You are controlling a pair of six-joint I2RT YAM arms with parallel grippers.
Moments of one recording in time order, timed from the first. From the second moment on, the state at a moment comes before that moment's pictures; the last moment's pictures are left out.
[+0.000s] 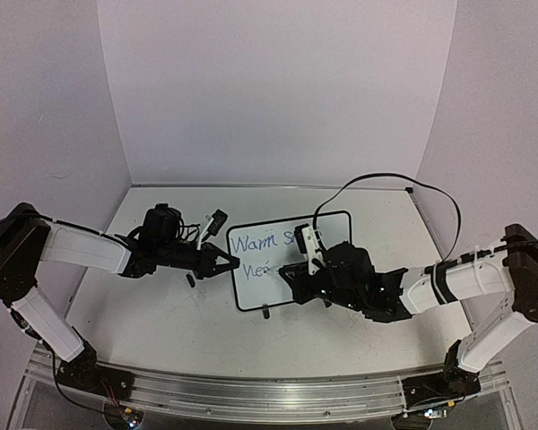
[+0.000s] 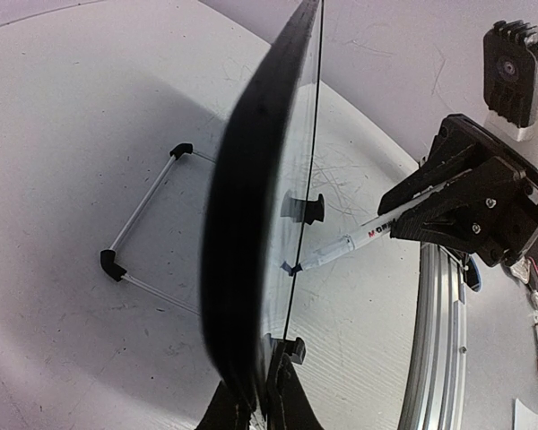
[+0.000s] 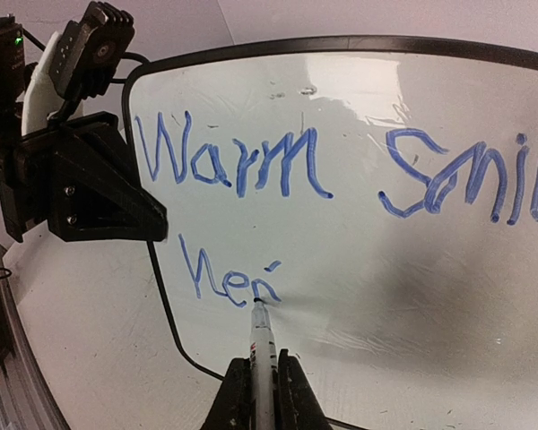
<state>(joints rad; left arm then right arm) -0.63 1.57 0.73 0.36 0.66 -0.18 1.06 1.55 0.73 0.41 0.24 0.41</state>
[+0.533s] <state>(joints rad) -0.63 1.57 0.73 0.36 0.66 -0.18 1.06 1.55 0.73 0.39 0.24 0.41</state>
